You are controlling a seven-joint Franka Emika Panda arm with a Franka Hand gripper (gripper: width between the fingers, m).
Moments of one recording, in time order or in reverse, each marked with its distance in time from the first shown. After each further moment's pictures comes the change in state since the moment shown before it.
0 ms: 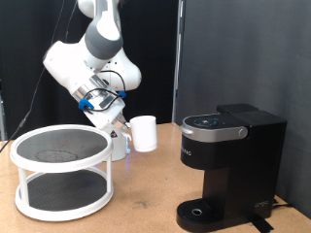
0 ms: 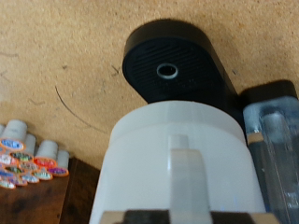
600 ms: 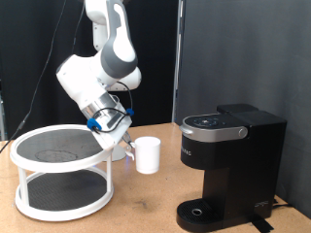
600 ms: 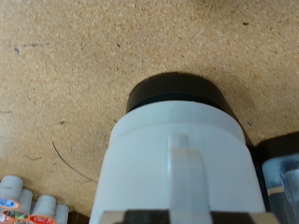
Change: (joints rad) arm 0.032 0.149 0.071 0.003 0.087 0.163 -0.040
